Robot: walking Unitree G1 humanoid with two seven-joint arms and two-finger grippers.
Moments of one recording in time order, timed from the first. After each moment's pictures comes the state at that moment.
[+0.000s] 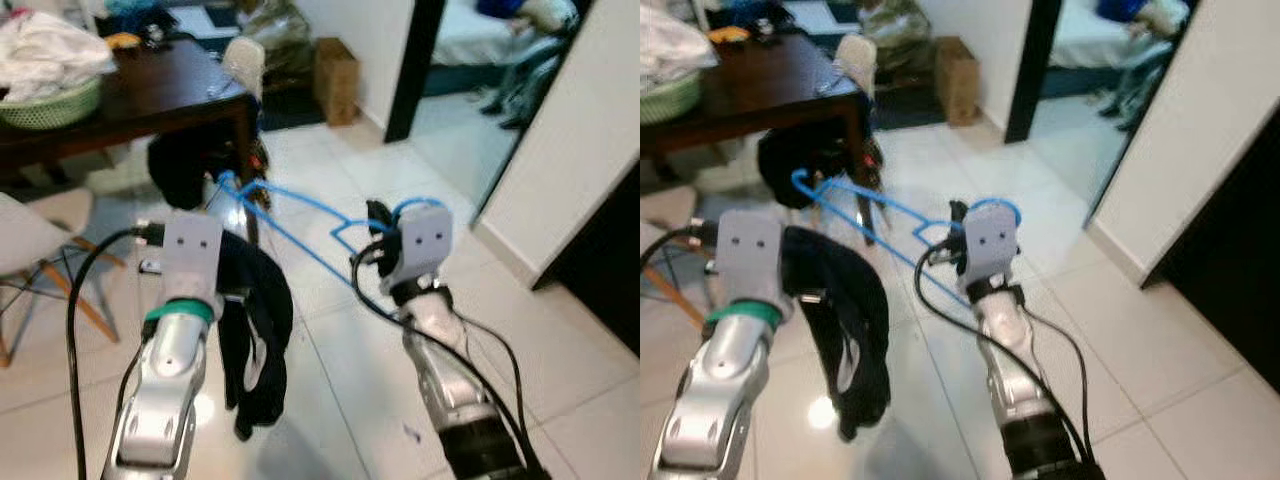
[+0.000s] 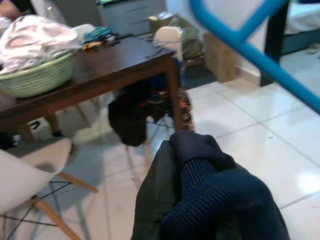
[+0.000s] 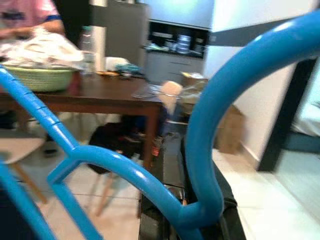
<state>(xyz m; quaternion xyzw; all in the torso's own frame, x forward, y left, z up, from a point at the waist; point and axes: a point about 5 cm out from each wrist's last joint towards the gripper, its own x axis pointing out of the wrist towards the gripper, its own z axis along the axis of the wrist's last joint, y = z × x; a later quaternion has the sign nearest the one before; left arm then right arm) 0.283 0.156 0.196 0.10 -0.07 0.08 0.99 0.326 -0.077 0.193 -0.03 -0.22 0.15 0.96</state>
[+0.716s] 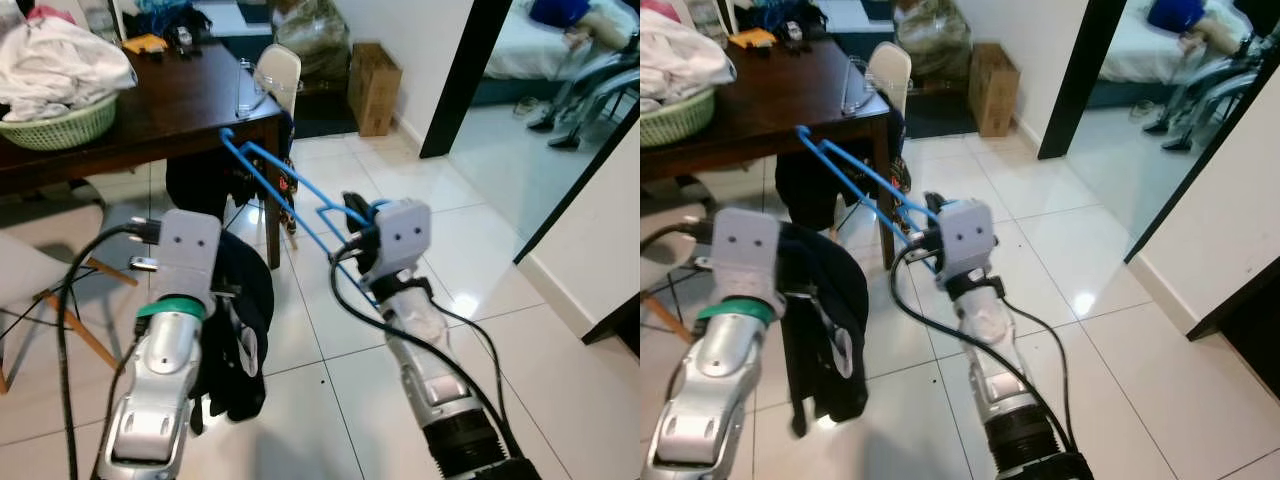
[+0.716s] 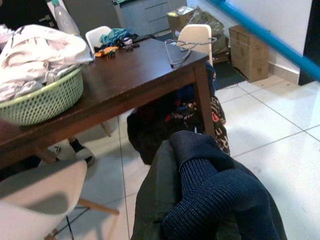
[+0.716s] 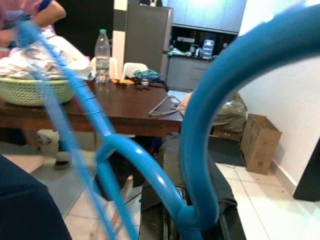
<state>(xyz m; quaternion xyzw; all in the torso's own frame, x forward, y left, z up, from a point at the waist) 0.285 0.157 0.202 0.13 -0.09 0.08 0.98 0.327 -0.071 0.201 -0.04 -0.24 0.16 0.96</state>
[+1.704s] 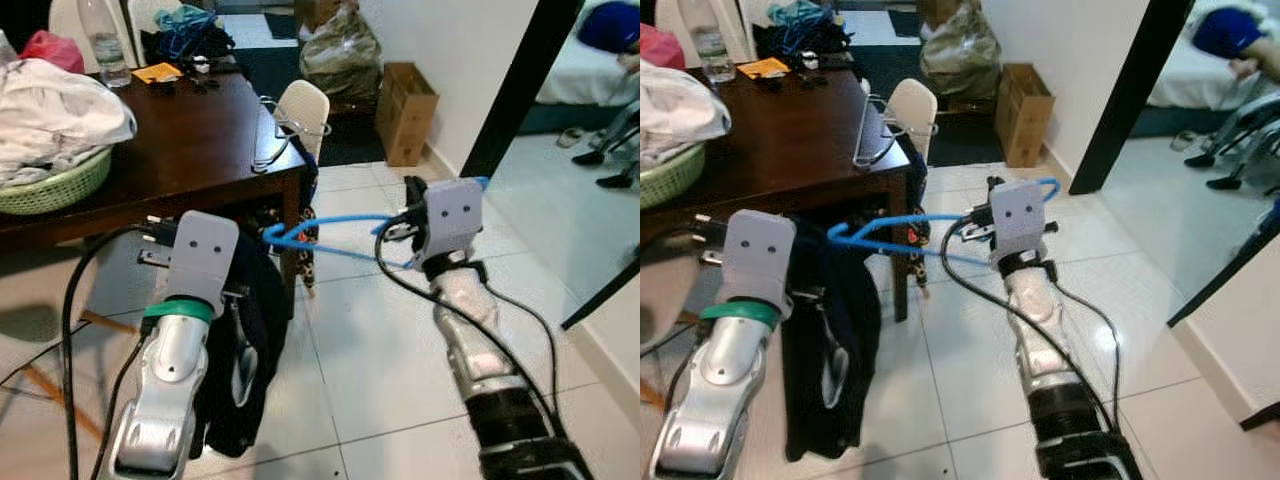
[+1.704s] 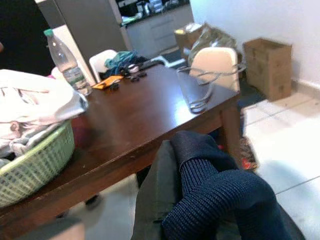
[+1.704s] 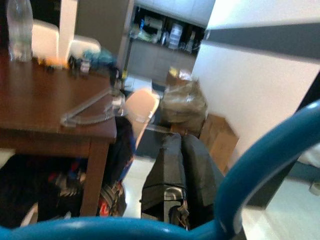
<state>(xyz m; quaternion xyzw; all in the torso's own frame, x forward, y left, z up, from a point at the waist) 0.277 0.152 0.209 0.17 -0.13 0.07 0.97 0.346 -0.134 0.190 -0.11 -0.20 0.05 0.97</state>
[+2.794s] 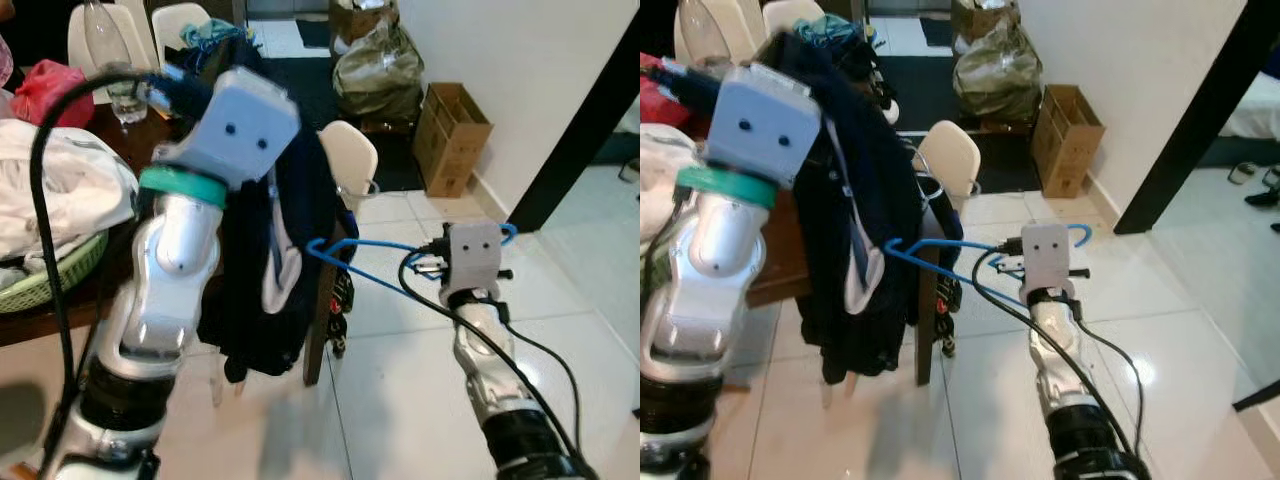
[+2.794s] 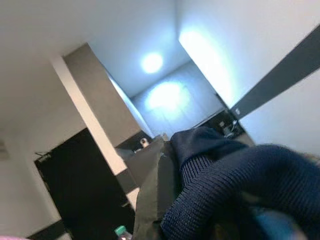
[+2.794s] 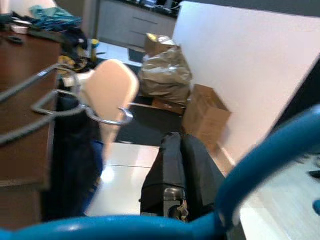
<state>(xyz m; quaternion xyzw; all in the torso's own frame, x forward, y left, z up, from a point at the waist) 0.290 0.120 0.356 0.31 -0.45 0.07 0.83 0.348 -0.164 0.159 -0.11 -0.15 -0.04 0.98</state>
